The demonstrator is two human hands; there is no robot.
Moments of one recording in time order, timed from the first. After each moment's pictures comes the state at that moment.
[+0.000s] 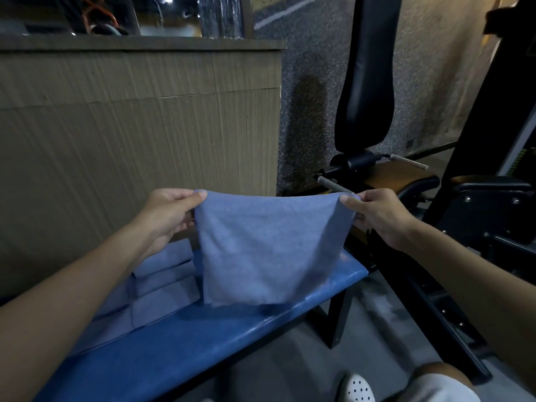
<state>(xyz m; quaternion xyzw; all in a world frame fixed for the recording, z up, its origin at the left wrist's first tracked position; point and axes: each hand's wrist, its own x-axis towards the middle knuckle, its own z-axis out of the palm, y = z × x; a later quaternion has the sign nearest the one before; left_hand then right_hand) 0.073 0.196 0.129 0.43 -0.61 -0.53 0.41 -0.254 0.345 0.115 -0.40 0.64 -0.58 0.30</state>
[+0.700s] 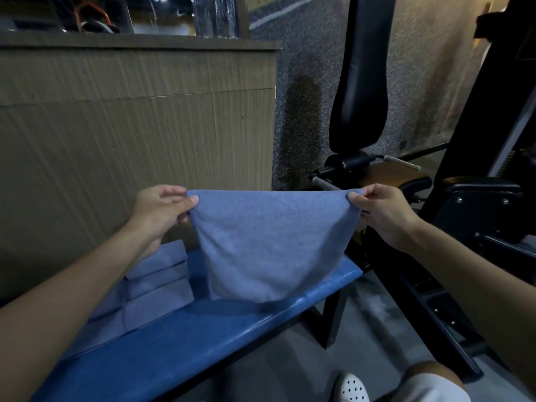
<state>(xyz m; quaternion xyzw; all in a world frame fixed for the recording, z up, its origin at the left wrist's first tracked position) 0.075 0.187 0.122 0.43 -0.59 -0.49 0.49 -0.259 0.356 0.122 -0.37 0.61 -0.64 0.29</state>
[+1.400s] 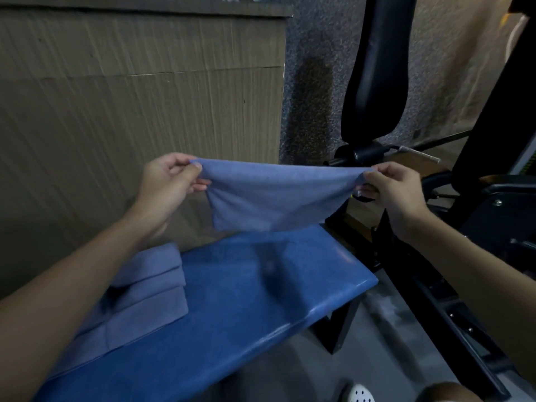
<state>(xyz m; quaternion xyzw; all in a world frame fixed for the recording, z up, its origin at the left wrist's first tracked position) 0.025 0.146 0.135 0.36 -0.61 -0.46 0.53 -0.283 0.287 0.114 -0.37 0.62 -0.67 0.18</state>
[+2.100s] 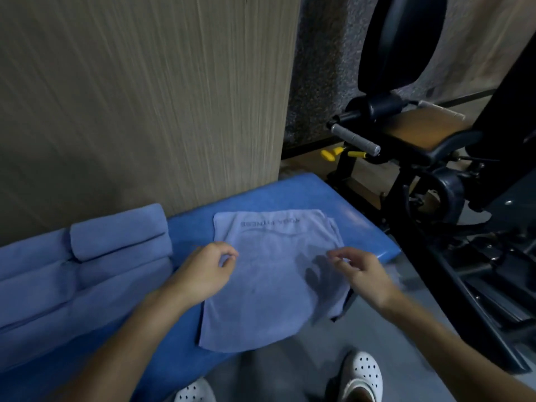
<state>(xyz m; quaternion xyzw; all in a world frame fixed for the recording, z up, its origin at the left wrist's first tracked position) 0.027 0.150 -0.089 0.46 -0.83 -0.30 0.14 -0.245 0.292 -0.113 -0.42 0.75 -0.42 0.30</state>
